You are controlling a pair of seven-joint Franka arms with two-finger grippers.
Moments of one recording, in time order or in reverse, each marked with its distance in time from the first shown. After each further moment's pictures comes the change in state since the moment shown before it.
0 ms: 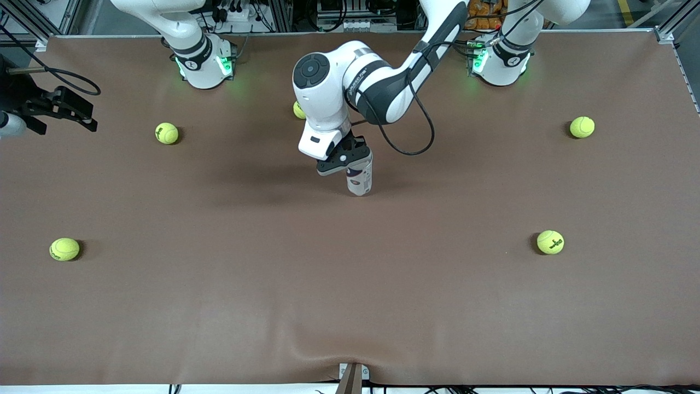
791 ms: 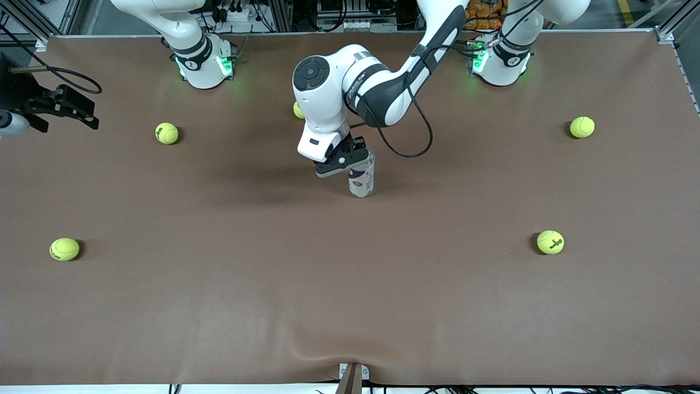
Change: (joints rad) left arm 0.000 0.013 0.000 0.004 0.000 0.028 0.000; right arm 0.000 0.000 0.003 0.000 0.000 -0.018 -0.001
